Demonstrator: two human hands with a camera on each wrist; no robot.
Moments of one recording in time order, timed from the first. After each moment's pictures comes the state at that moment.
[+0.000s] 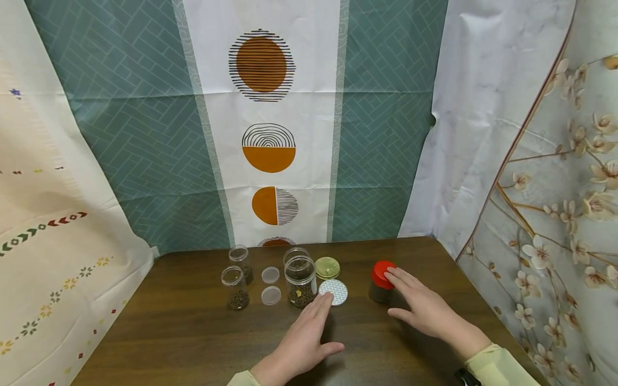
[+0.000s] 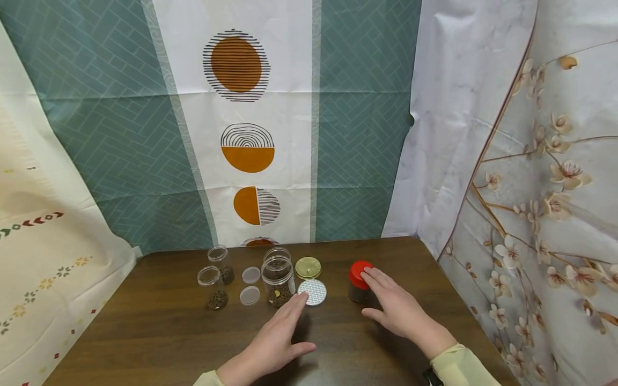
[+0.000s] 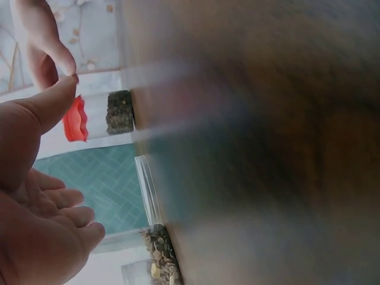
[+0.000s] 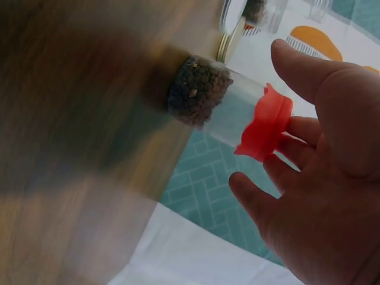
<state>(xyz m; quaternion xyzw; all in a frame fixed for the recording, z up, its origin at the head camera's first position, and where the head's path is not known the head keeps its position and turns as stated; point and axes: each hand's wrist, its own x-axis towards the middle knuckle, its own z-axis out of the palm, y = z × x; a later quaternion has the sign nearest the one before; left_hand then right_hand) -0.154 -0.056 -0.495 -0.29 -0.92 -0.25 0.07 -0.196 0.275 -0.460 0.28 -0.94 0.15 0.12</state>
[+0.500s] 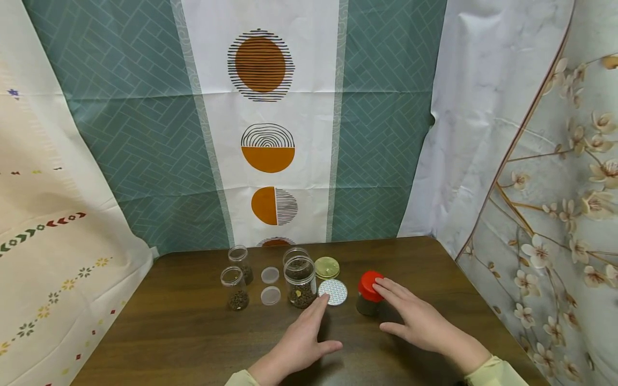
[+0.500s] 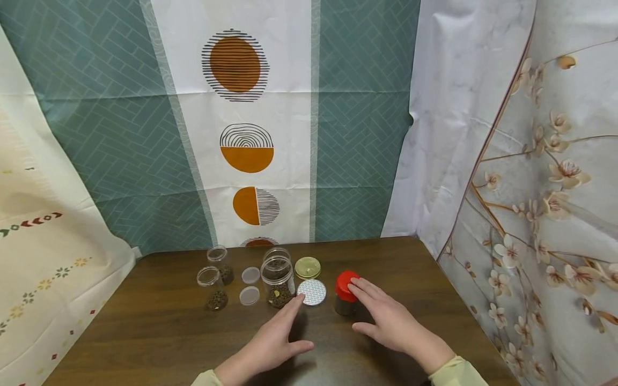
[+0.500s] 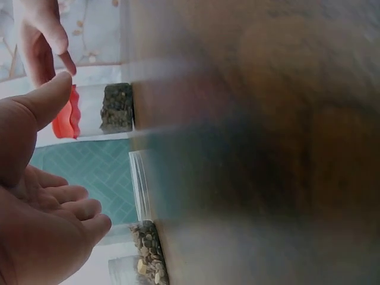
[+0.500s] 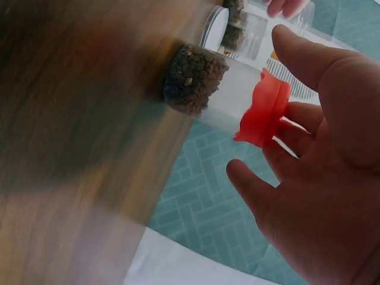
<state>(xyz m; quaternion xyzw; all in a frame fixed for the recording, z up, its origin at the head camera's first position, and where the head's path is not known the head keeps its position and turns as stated) -0.159 -0.062 -0.500 -0.26 -0.91 -0.32 0.02 -0.173 0.256 -0.458 0.32 -0.93 0.18 0.08</state>
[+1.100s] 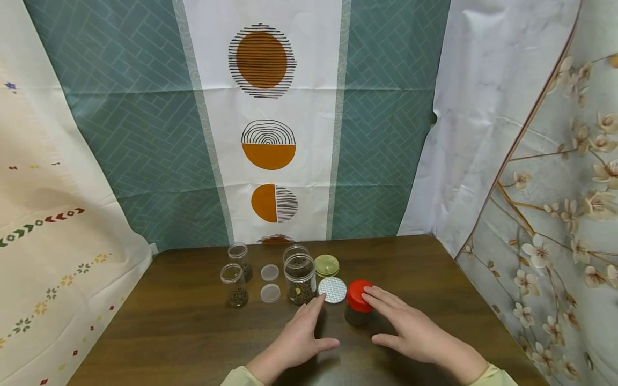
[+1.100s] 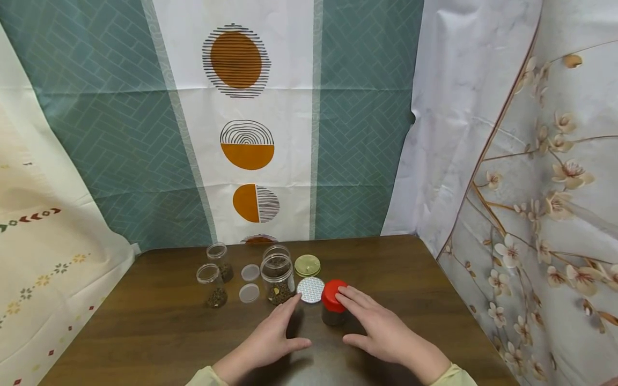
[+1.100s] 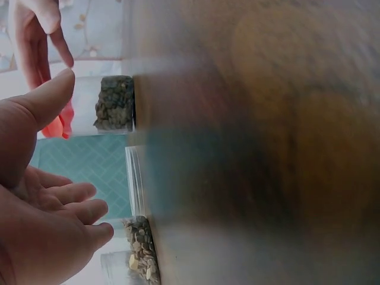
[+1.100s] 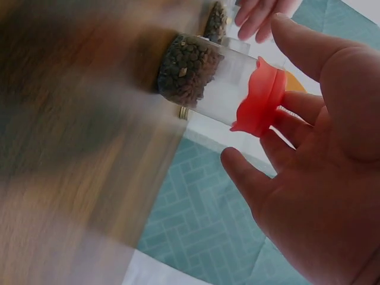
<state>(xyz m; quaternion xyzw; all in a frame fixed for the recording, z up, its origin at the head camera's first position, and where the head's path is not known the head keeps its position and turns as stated) -0.163 -0.066 -0.502 -0.23 -0.91 -0.35 -0.02 -0.153 0.238 -0.456 0.34 -0.92 0.20 0.03</state>
